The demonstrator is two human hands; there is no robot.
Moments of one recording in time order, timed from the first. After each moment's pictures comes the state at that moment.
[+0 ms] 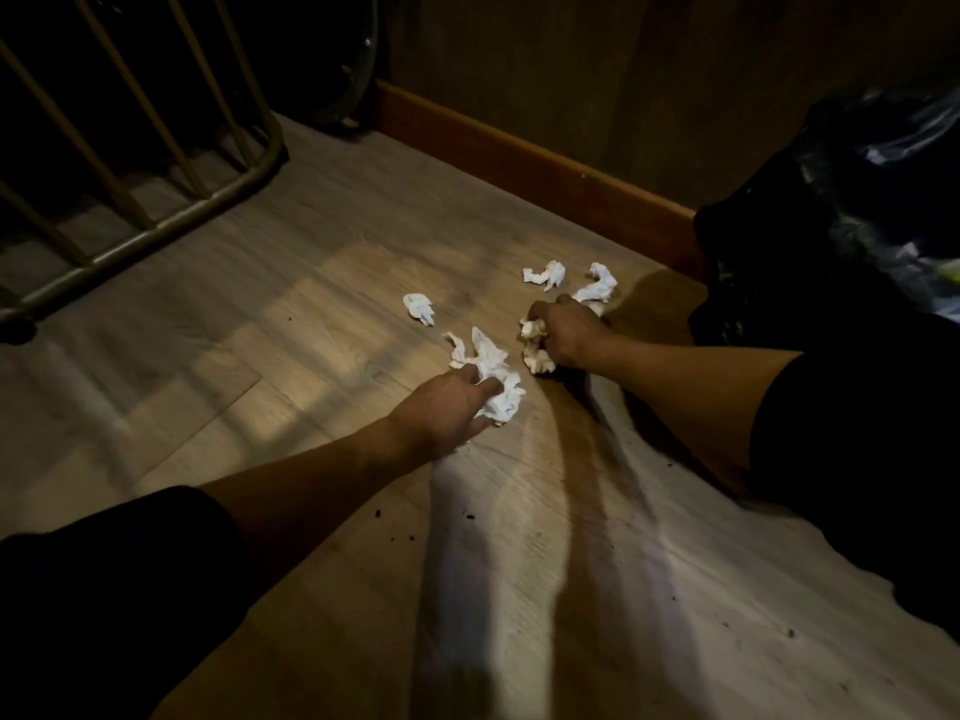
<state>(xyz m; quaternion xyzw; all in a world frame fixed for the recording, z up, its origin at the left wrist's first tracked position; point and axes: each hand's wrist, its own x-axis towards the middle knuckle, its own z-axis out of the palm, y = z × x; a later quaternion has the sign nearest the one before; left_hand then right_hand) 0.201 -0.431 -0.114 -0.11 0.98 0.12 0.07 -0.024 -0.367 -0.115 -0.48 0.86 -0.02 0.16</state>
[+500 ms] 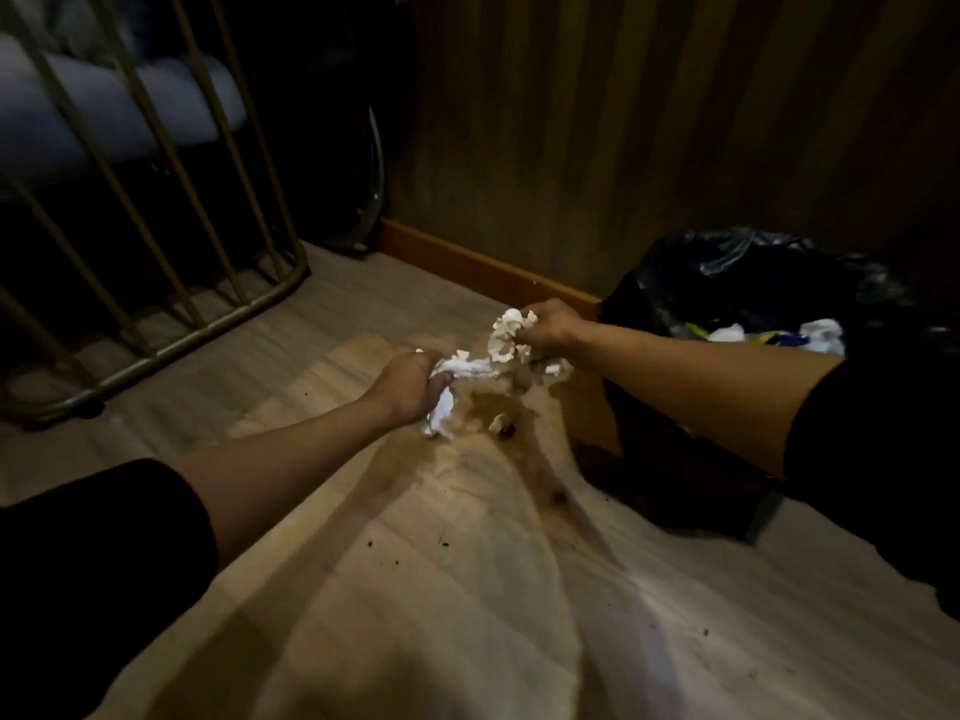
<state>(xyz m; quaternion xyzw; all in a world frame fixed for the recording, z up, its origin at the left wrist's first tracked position) 0.210 -0.423 0.029 -0.26 0.93 0.23 -0.09 0.002 -0.315 0.064 -0.34 0.85 -0.31 0.27</state>
